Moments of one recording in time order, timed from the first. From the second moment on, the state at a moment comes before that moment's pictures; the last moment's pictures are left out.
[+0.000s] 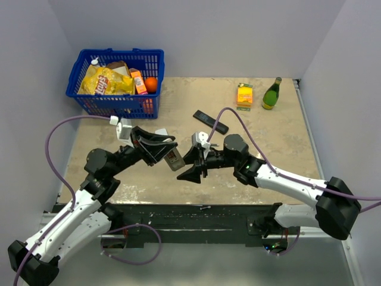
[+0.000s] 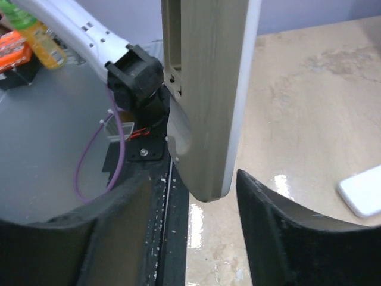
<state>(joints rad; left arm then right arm) -0.58 0.67 0.58 0.43 0.47 -0.56 0.86 1.21 0.70 0.43 -0.73 0.13</state>
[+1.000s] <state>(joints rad) -0.58 0.70 0.57 0.57 0.59 -0.61 0.86 1.26 0.70 0.55 -0.86 0.26</state>
